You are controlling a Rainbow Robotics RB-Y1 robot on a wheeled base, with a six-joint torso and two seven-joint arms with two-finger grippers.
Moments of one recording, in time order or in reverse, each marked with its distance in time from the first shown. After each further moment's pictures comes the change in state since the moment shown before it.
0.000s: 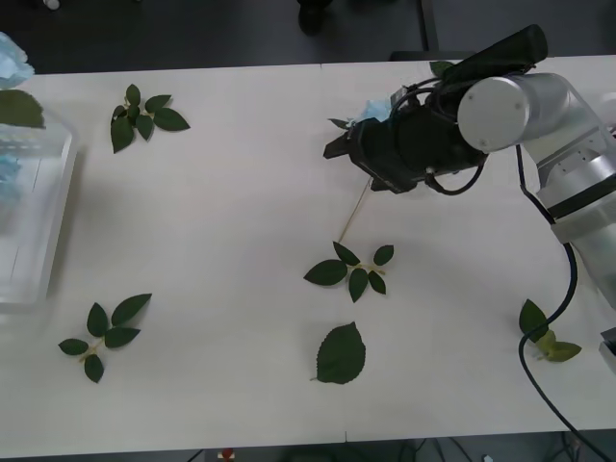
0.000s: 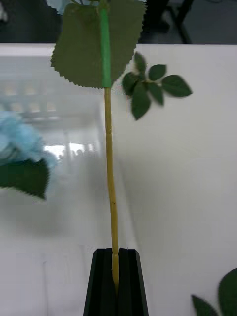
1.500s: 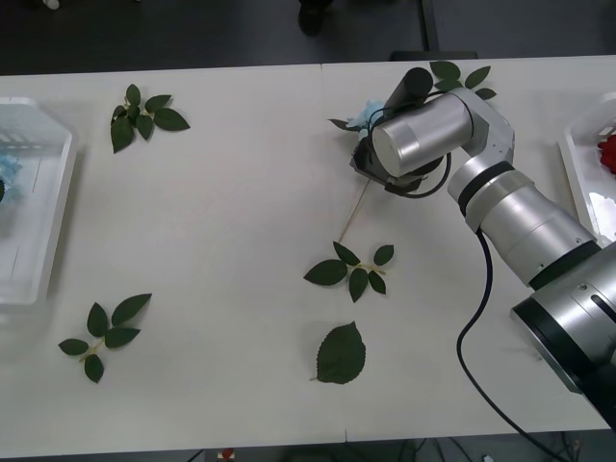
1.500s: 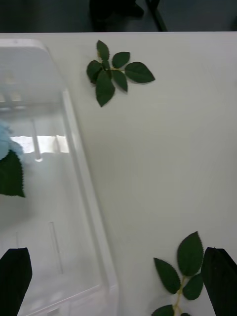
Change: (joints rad) right arm -0.206 0.236 0.072 0.595 0.594 -0.177 -0.112; left arm 0.133 0.036 0.037 -0.164 0.102 0.093 0.060
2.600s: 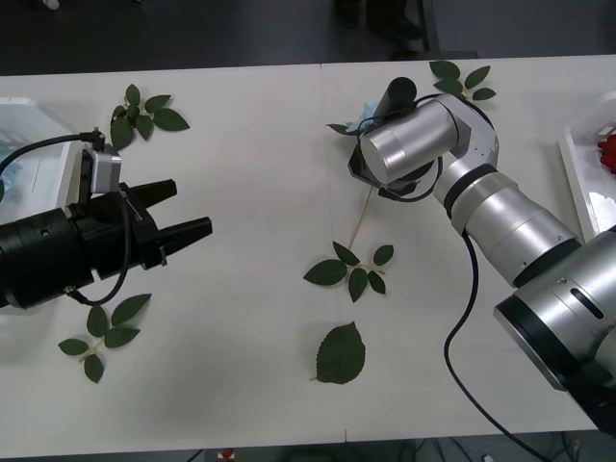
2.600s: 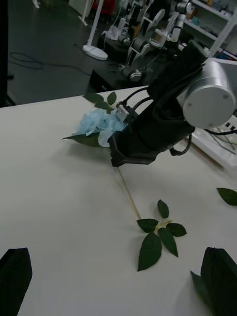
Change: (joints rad) right arm -0.026 0.044 0.001 0.087 0.070 -0.033 0.000; left arm -0.131 -0.479 -0.441 -0.337 -0.044 -0.123 -0.188
